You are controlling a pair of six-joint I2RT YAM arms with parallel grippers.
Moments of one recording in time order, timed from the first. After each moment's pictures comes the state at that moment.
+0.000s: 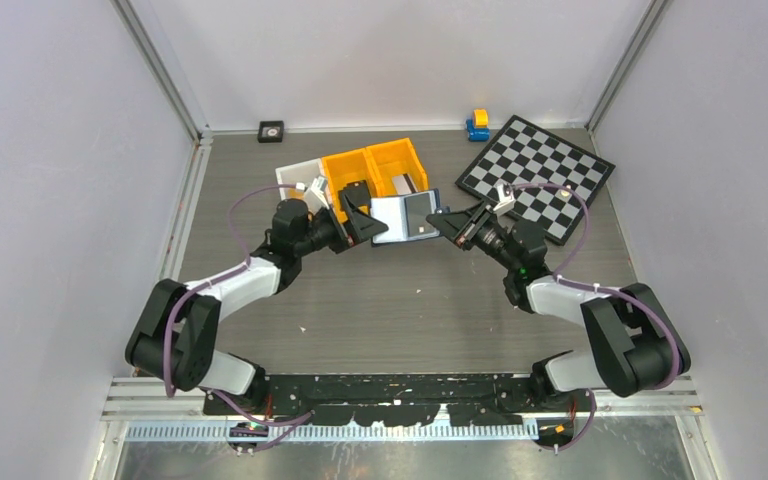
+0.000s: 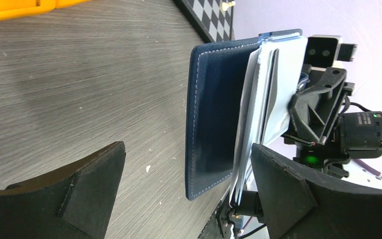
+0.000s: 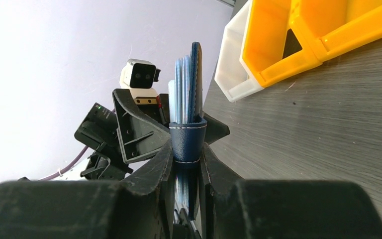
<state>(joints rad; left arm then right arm) -0.41 1.42 0.66 0.47 0.49 -0.92 0.33 1.37 0.42 1.01 -0.47 1.18</state>
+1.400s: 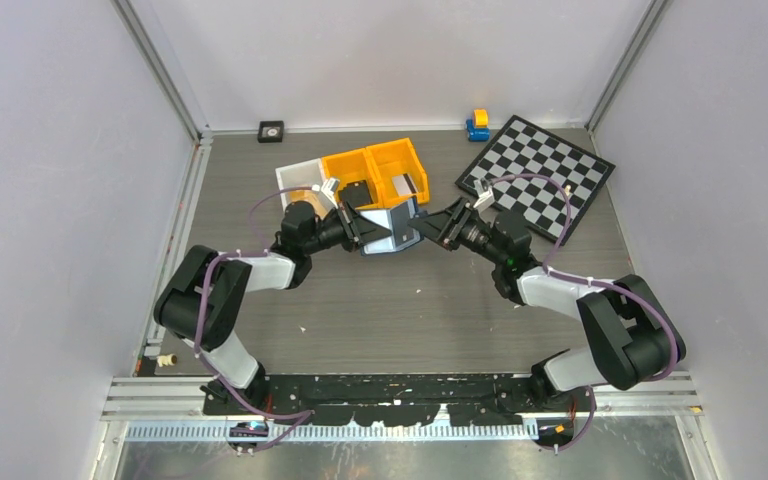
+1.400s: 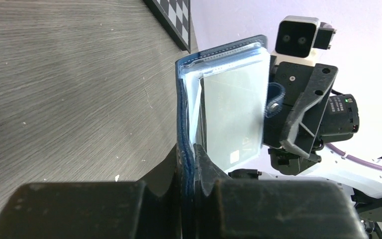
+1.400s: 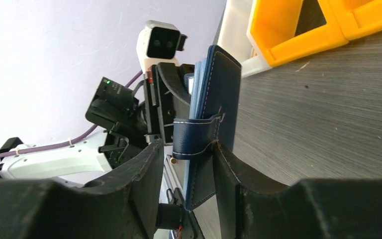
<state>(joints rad) -0.41 1.65 0.66 0.85 0.67 -1.11 0.42 1.41 0.52 0.88 -0.50 1.10</state>
